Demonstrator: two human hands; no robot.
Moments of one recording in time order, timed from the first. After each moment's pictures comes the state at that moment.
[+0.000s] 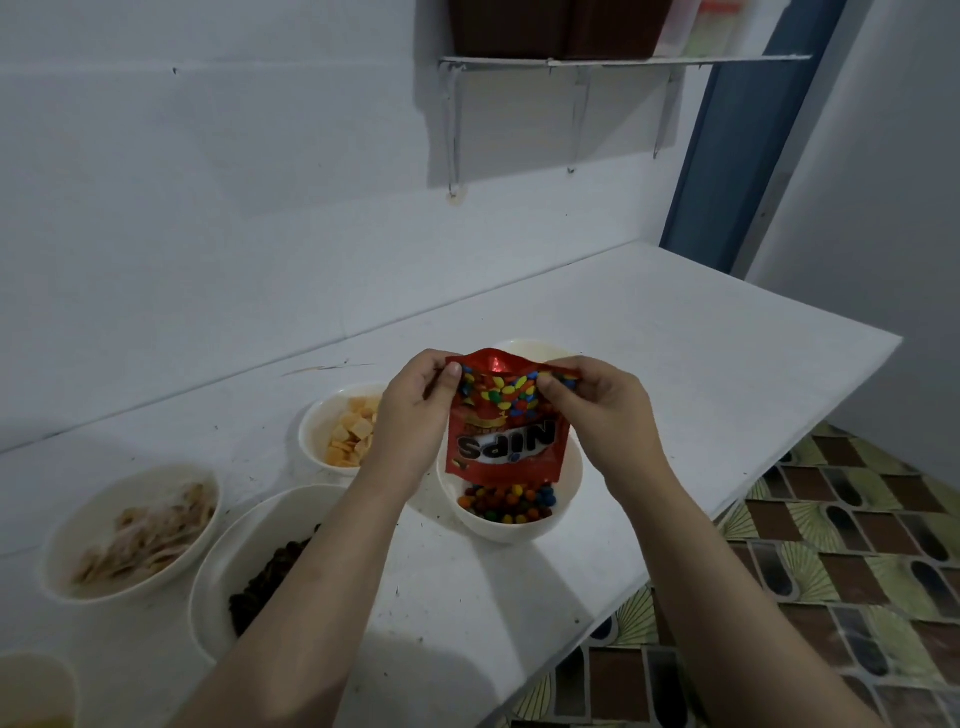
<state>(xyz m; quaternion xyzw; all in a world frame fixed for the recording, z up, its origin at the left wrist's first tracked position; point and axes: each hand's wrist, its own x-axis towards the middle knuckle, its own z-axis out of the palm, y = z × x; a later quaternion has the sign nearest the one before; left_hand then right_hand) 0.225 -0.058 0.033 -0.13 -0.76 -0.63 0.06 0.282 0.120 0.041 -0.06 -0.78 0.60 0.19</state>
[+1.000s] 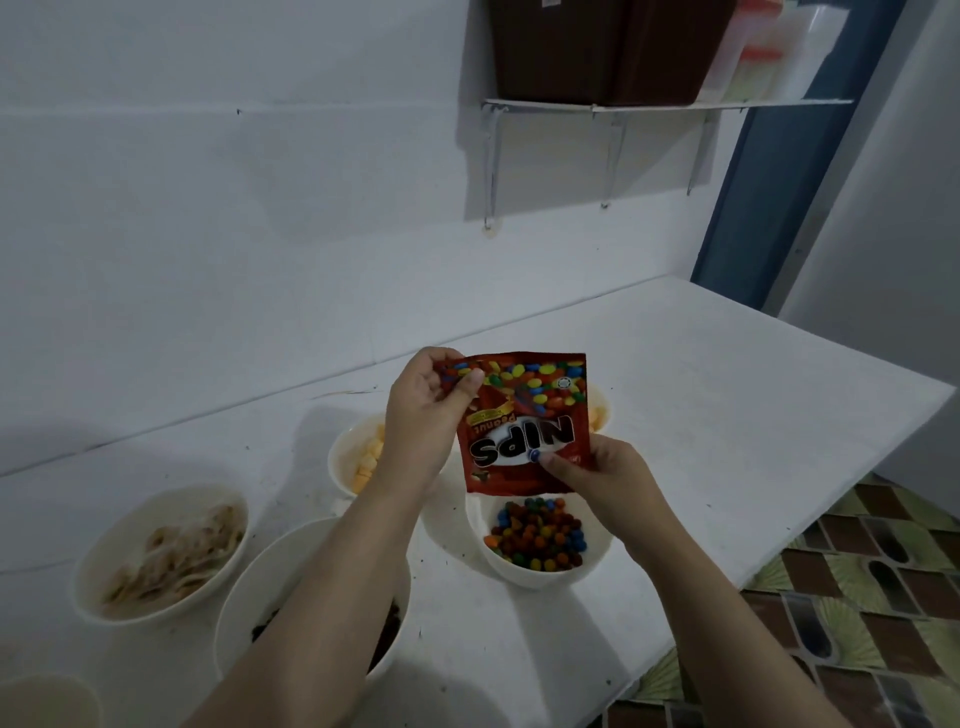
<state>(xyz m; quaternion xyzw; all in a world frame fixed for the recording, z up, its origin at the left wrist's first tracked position) 0.203 -0.068 0.054 -0.09 -0.66 -0.74 0.09 0.268 0.108 0.019 -0.10 -0.81 0.57 0.03</state>
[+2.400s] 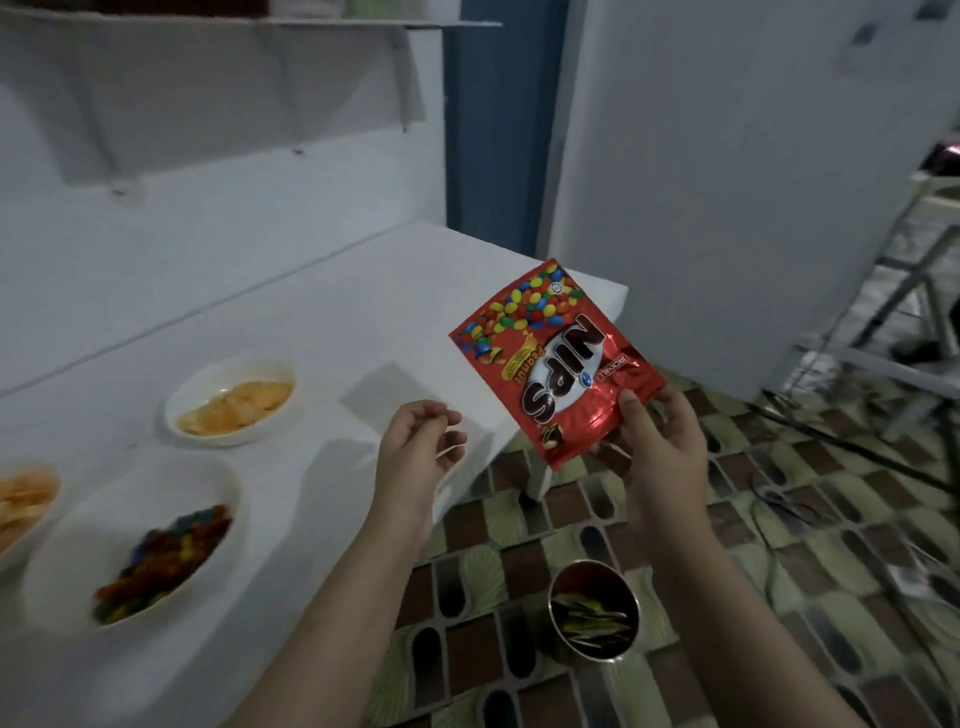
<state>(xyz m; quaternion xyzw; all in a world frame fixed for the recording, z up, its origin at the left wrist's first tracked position) 0.317 0.247 -0.005 -0.03 -0.60 -0.78 -0.18 0.436 0.398 0.019 -0.27 -0.52 0.71 0.39</state>
